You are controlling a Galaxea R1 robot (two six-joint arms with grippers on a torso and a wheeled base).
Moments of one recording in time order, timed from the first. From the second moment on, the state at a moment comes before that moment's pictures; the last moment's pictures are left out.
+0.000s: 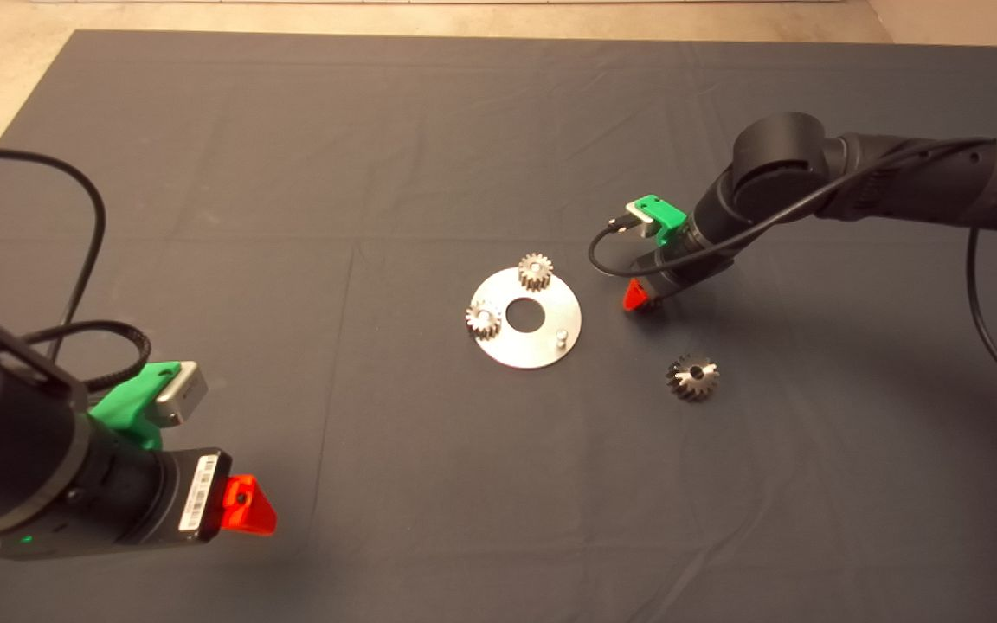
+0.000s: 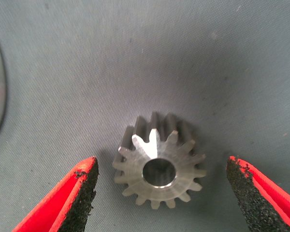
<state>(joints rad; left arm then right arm) -0.52 2.05 -0.38 0.07 1.53 -1.77 0.32 2.55 -1.30 -0.39 -1.34 0.86</state>
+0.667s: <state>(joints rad) -0.52 2.05 -0.38 0.07 1.53 -1.77 0.31 2.55 -1.30 -0.39 -1.33 0.86</state>
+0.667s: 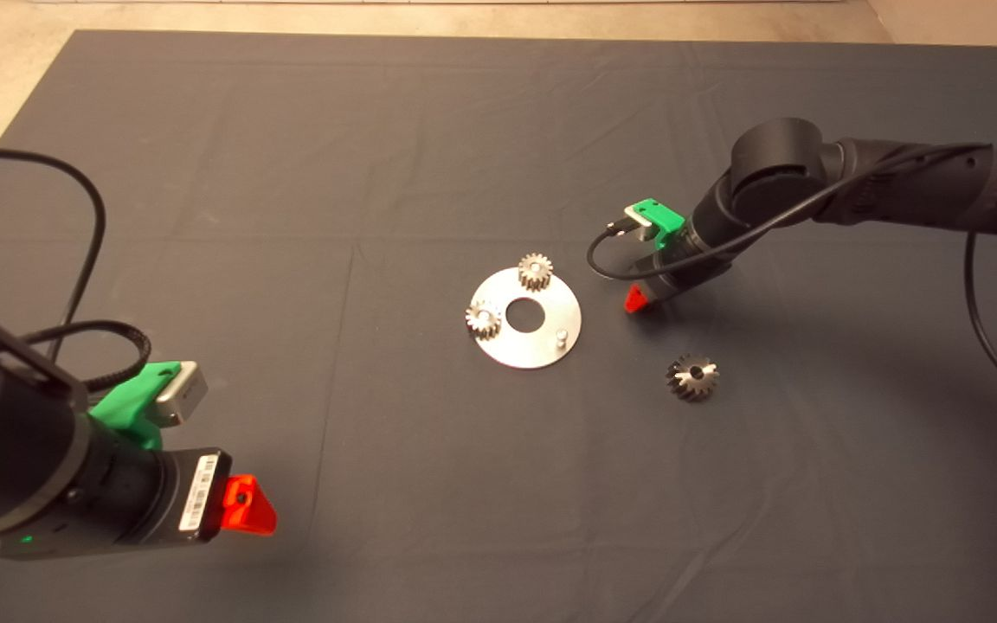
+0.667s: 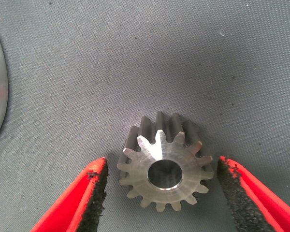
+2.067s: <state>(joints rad) -0.52 2.05 -0.38 0.07 1.53 -1.77 0.31 2.55 -1.30 -0.39 -1.34 0.86</state>
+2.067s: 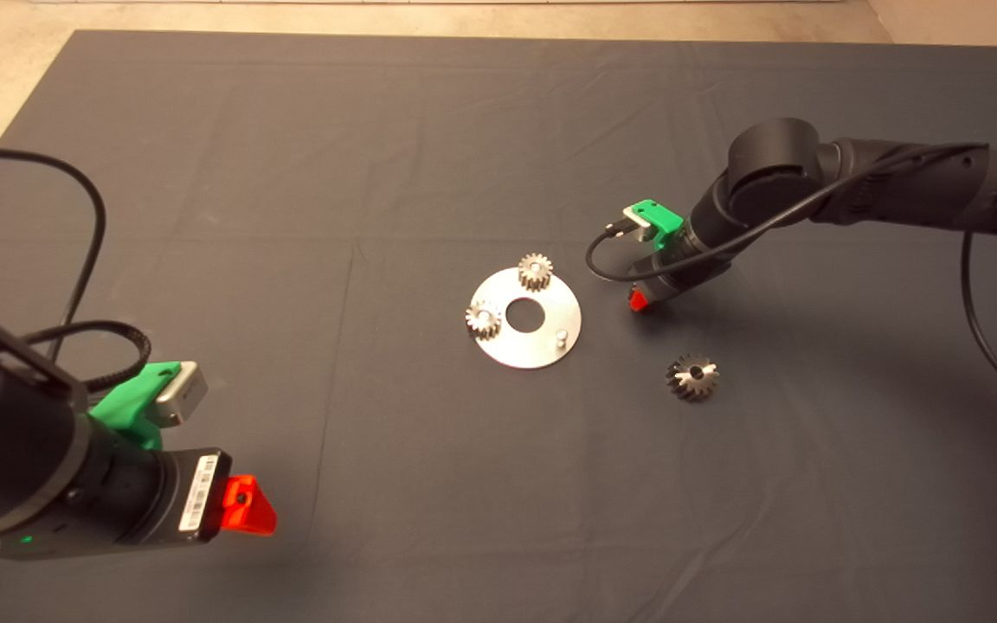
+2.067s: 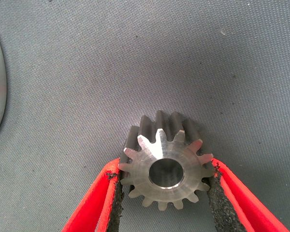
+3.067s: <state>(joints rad) -0.52 2.05 -0.38 0.07 1.53 -1.77 0.32 2.61 -1.32 -0.39 -1.44 0.86</state>
